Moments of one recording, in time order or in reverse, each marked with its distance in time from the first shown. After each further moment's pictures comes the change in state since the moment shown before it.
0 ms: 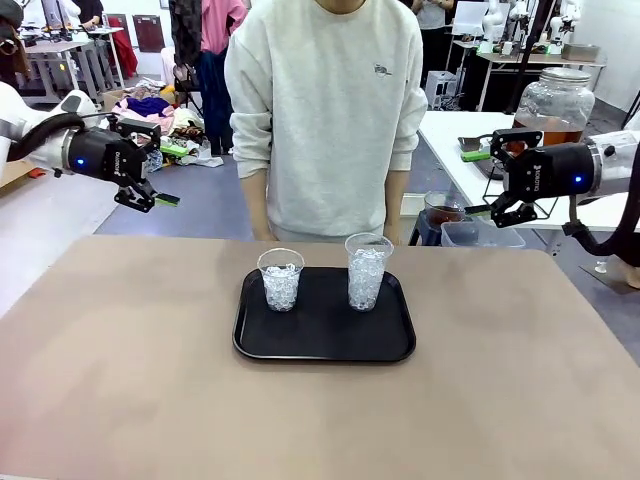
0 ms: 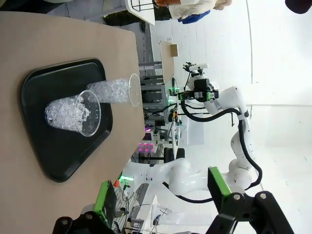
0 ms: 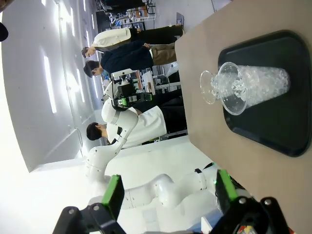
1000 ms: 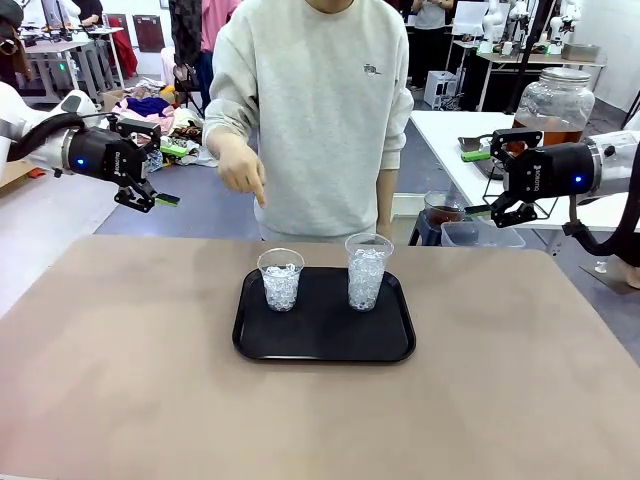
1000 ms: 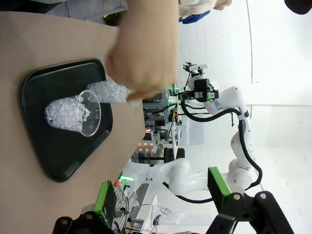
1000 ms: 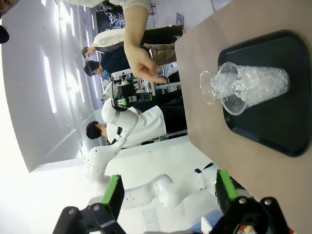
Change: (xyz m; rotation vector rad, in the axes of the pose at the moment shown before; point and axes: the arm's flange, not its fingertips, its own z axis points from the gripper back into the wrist) left arm 0.000 0.000 0.000 0.000 0.000 0.000; right arm 0.000 0.000 0.000 0.000 0.000 0.000
